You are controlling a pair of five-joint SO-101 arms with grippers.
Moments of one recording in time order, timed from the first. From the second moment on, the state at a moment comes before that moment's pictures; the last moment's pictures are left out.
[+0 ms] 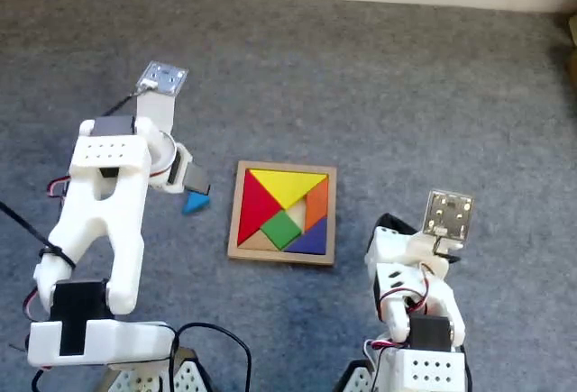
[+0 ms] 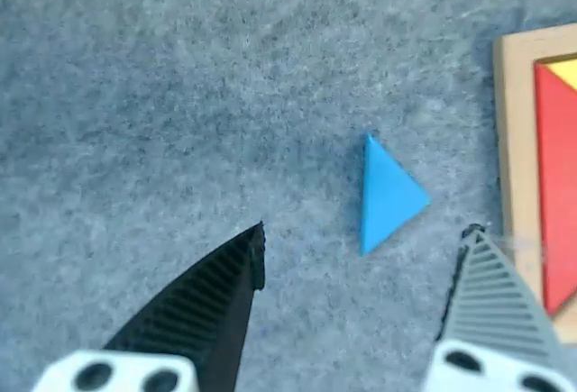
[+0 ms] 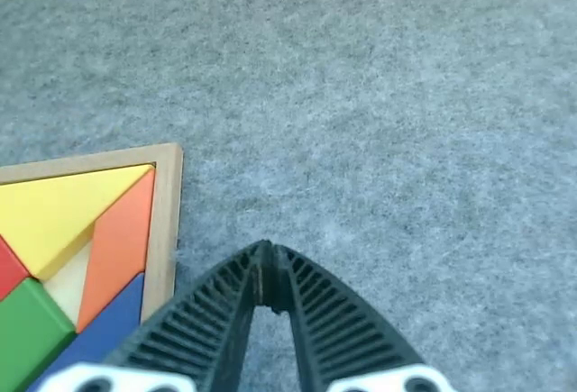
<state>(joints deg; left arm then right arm) -9.9 -4.0 26.6 63.0 -11.6 -2.4 -98.6 96.1 45.9 -6.7</state>
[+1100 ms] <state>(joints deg) -6.9 20.0 11.8 66.5 -13.3 -2.4 -98.6 96.1 45.9 -6.7</state>
